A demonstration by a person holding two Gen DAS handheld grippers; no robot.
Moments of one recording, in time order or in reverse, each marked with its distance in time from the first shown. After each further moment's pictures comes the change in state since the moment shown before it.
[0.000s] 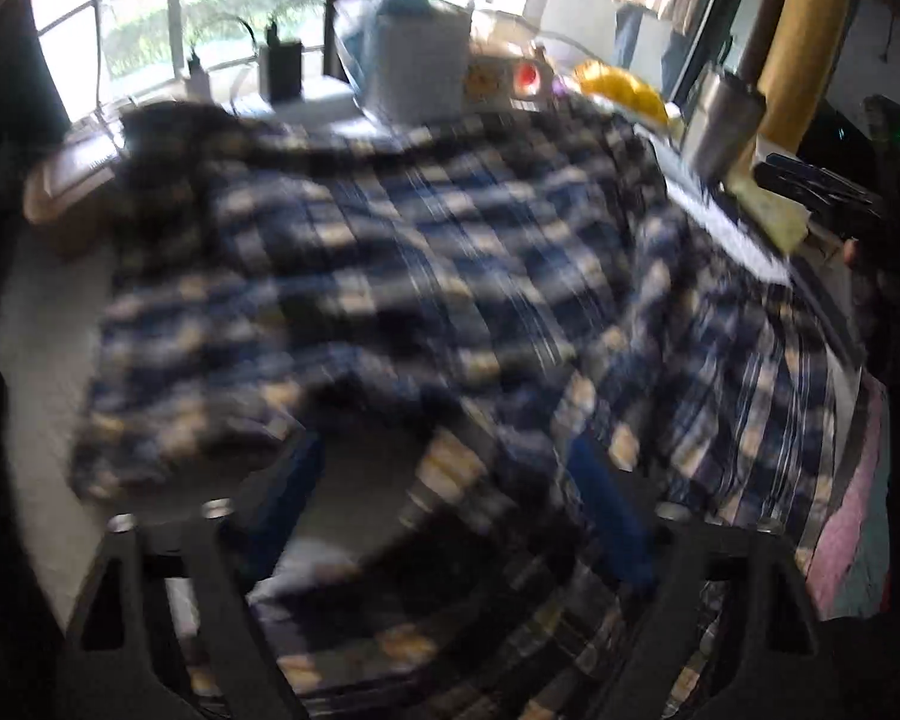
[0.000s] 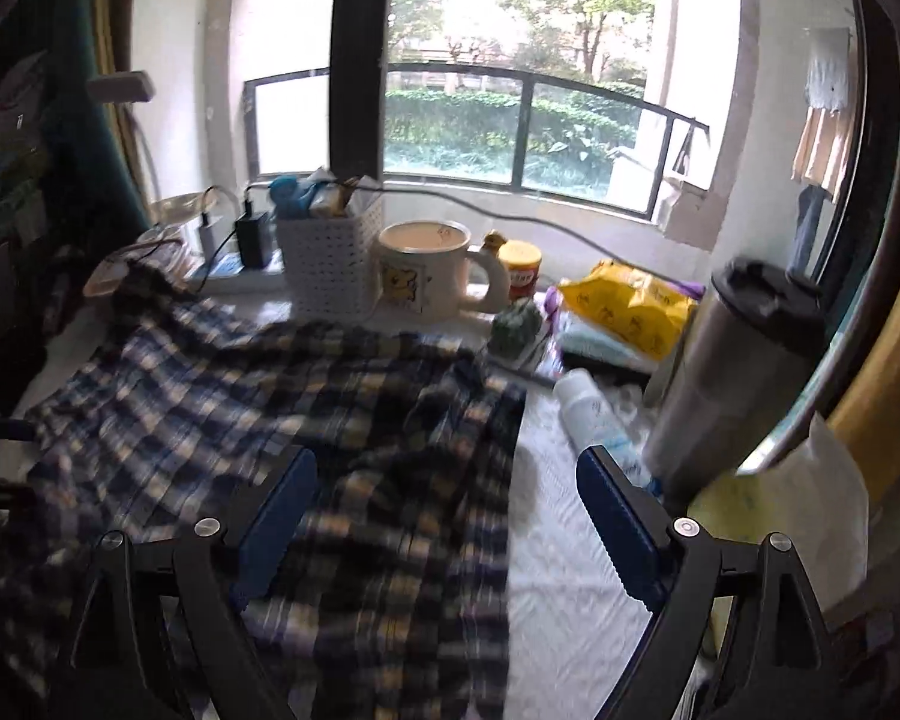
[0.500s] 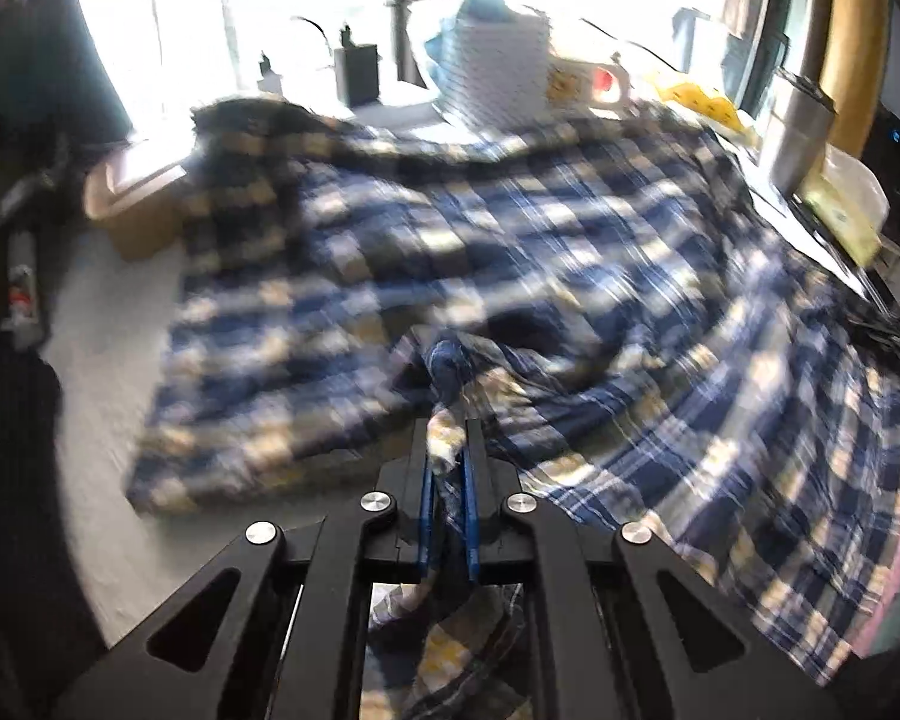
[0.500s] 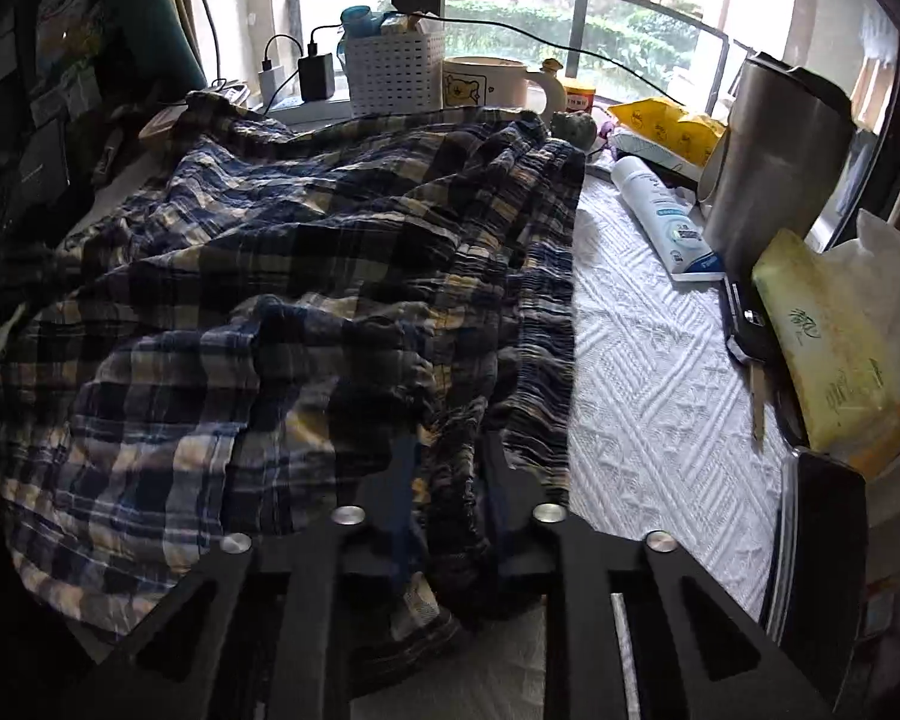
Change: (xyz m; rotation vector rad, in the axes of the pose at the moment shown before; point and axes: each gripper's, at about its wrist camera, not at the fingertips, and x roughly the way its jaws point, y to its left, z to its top) left arm 0.001 0.033 0.014 -0.021 -0.070 0.191; right arm -0.007 0.011 -0.107 -0.027 0.203 0.080
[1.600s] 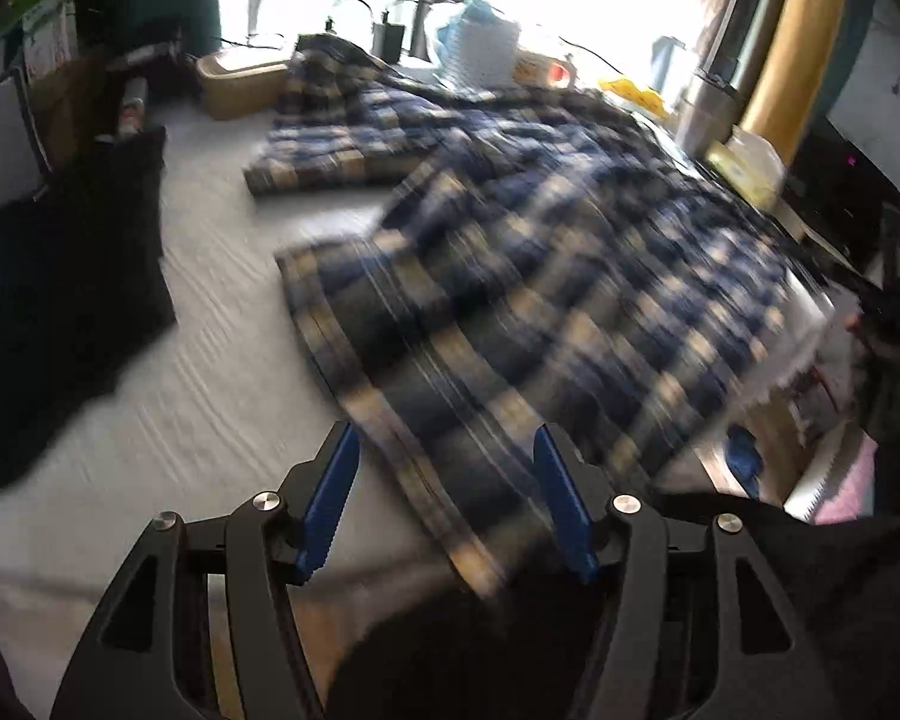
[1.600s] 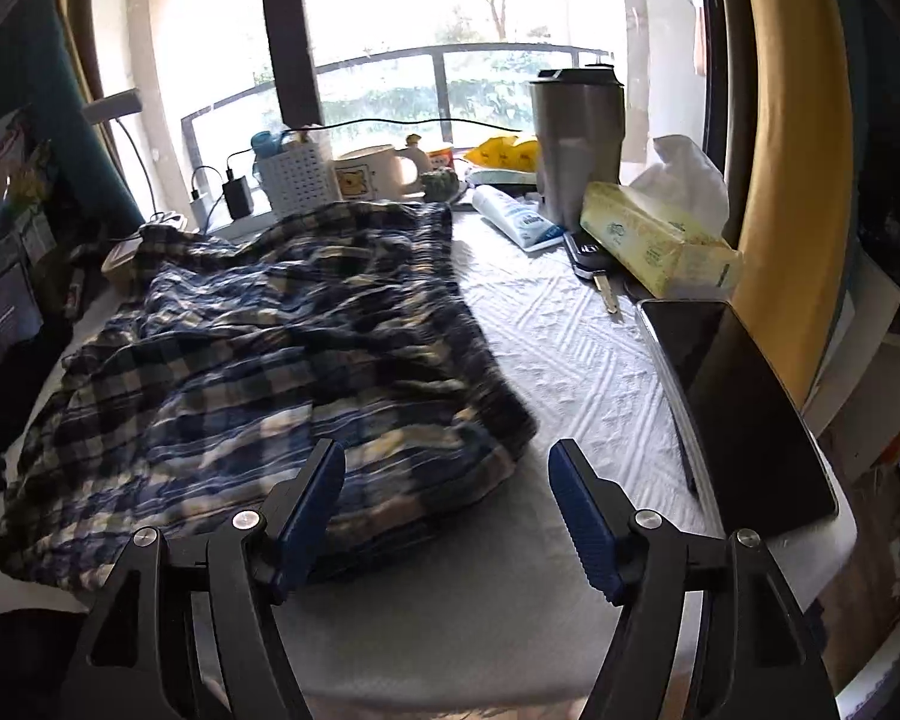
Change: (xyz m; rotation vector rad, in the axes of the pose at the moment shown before) left arm -0.123 0.005 -0.167 -0.083 0.008 -0.148; right arm -0.084 0.003 -0.068 0.304 -0.203 -0.119
